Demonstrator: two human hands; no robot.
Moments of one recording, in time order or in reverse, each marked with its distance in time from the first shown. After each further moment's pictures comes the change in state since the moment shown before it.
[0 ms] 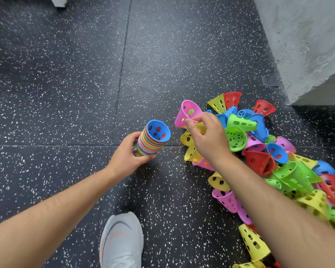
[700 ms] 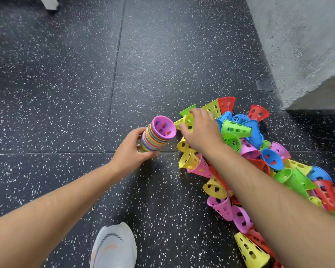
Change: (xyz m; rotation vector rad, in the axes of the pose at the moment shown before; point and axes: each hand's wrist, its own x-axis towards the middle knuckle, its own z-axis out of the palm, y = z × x) left_hand 0.040 0.017 0.018 0.007 -0.006 0.064; right_hand 0.047 0.012 0.007 -0.459 -0.131 -0.008
